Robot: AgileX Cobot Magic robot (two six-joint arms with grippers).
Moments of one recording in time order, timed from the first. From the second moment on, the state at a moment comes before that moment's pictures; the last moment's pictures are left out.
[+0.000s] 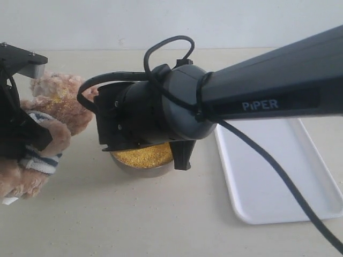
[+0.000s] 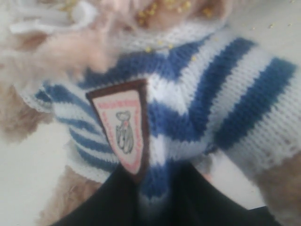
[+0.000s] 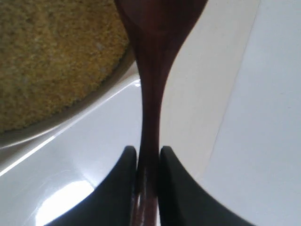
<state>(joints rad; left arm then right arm) -0.40 1.44 -0.99 0.10 1.20 -0.10 1.06 2.04 -1.36 -0.96 1.21 0.17</state>
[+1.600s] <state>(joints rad) -0.40 1.44 -0.99 0.07 1.20 -0.10 1.13 2.04 -1.36 -0.70 1.22 0.12</state>
